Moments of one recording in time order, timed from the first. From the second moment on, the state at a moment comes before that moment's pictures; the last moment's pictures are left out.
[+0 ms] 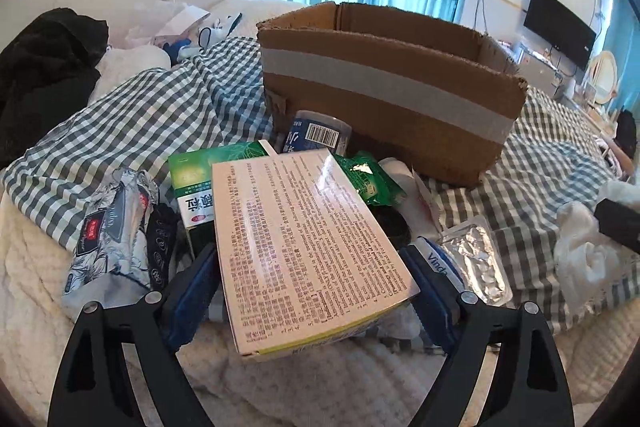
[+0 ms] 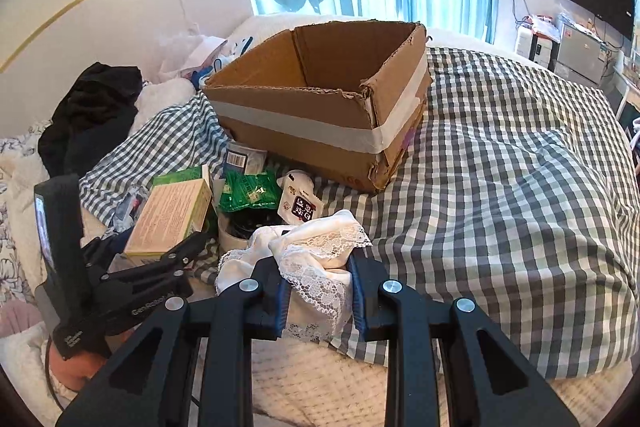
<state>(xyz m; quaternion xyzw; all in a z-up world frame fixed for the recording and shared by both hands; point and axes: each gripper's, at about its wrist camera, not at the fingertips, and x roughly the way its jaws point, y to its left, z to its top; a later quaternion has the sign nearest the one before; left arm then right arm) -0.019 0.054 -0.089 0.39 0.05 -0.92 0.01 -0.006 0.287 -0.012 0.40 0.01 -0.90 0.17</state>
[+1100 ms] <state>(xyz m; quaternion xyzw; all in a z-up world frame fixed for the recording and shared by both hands) 0.003 0.032 -0.043 0.39 0.09 -0.92 -0.04 0.009 0.281 0.015 0.37 0.00 -0.91 0.20</state>
